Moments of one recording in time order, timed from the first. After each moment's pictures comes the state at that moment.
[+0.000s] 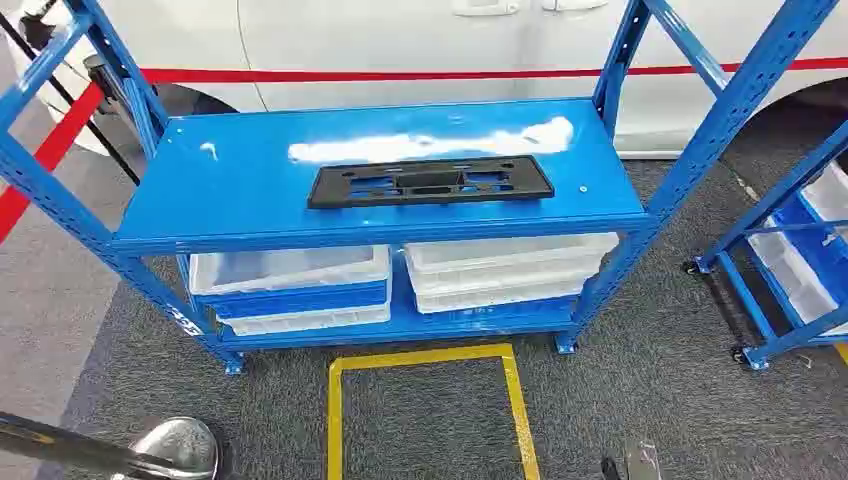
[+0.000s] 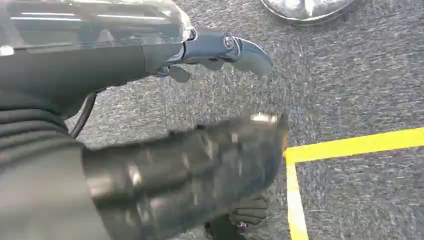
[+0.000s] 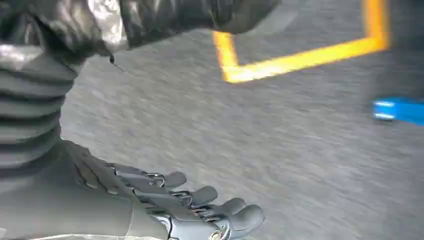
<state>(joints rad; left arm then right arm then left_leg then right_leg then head) -0.04 -0.17 0.82 -0.27 -0.95 0.15 -0.33 -0.05 0.16 -0.64 -0.65 0.55 -0.22 -0.37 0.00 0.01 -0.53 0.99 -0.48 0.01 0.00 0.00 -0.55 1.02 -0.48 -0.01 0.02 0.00</state>
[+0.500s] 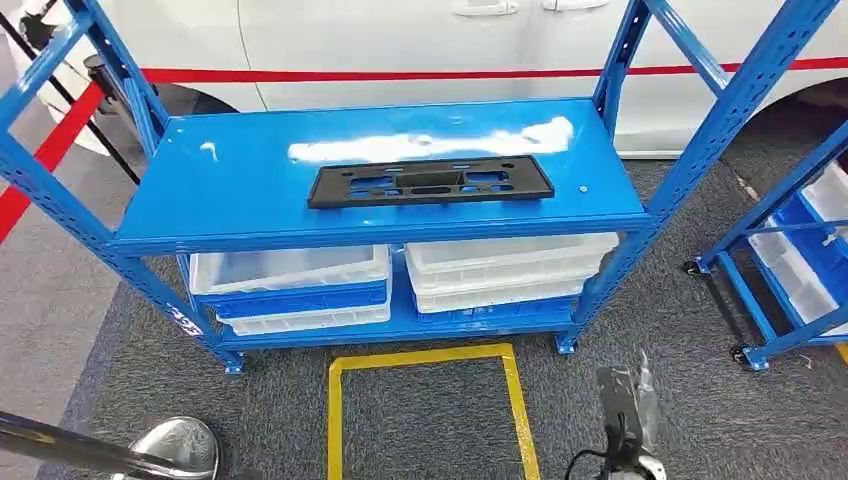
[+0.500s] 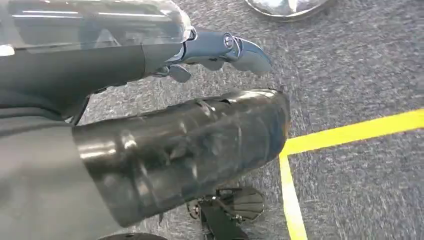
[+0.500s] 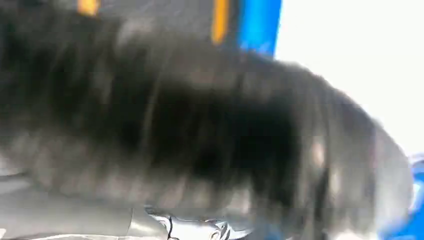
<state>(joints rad) -0.08 -0.19 0.89 -0.25 -1.07 0.16 -0.34 -0.07 0.17 -0.24 -0.97 0.46 -0.26 -0.47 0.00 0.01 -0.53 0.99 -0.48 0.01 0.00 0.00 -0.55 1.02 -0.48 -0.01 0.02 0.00</state>
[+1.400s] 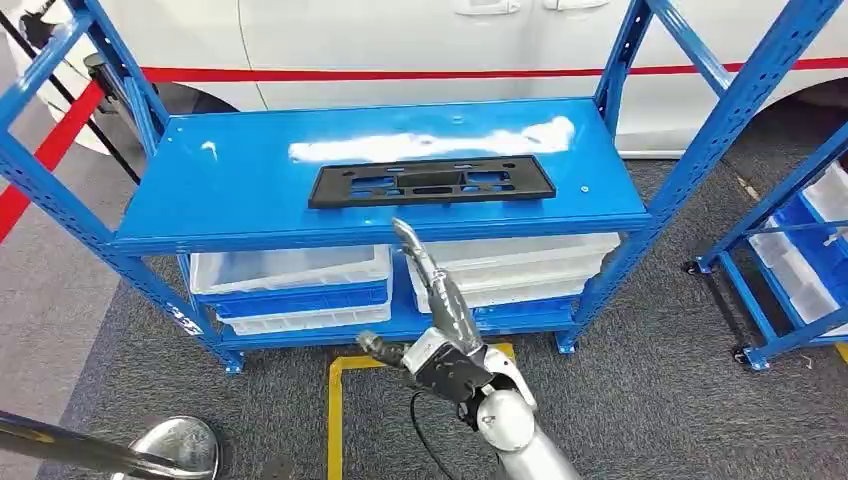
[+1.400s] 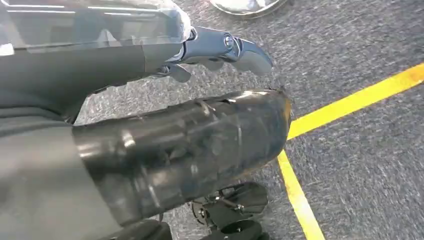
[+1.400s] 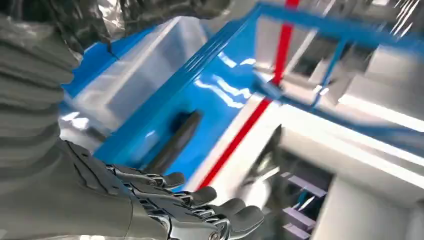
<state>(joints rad) -0.13 -0.21 0.89 -0.23 -1.27 0.16 -0.31 -0.29 0.17 0.63 -1.28 0.26 -0.06 -0.52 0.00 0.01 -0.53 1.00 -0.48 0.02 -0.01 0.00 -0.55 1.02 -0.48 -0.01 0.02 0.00</state>
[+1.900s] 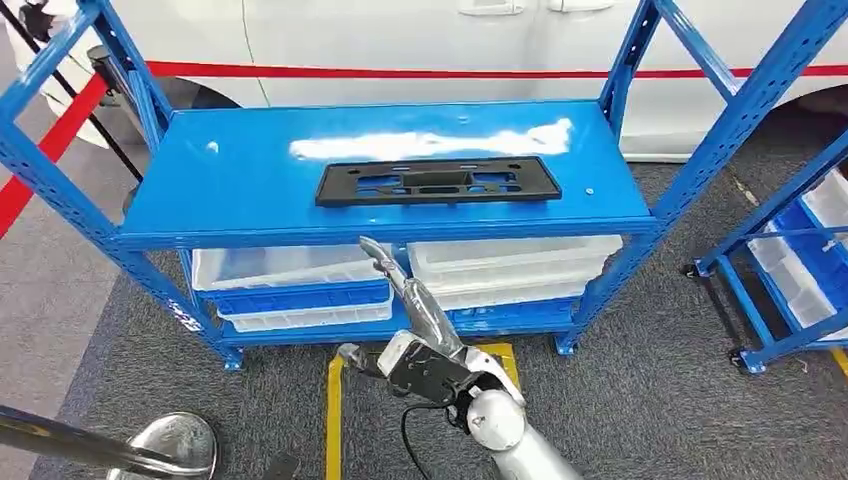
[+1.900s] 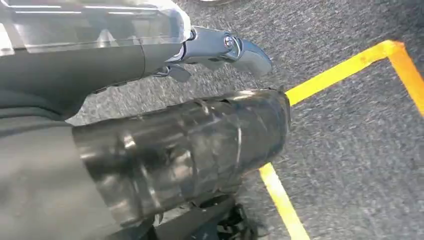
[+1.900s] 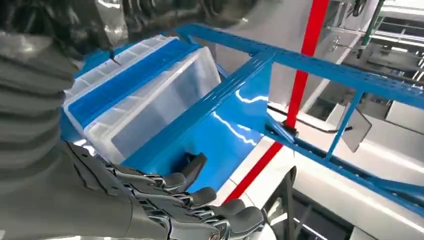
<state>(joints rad) -0.13 -0.22 0.88 -0.22 -1.26 0.09 -0.43 -0.34 0.14 0.69 -1.23 0.21 -0.02 -0.43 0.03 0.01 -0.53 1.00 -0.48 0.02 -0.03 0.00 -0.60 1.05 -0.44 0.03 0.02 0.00</state>
